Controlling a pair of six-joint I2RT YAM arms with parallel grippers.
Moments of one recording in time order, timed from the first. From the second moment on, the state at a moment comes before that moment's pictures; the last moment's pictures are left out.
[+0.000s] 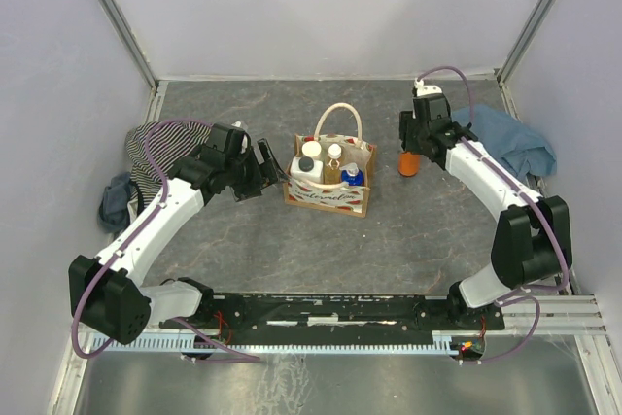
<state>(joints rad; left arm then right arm) -0.41 1.22 1.03 -0.68 0.16 -0.74 0.27 1.54 1.19 -0.42 0.22 0.19</state>
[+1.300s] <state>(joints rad) -0.41 1.22 1.03 -0.68 0.16 -0.74 0.53 1.57 1.52 -0.56 -0.08 0.21</state>
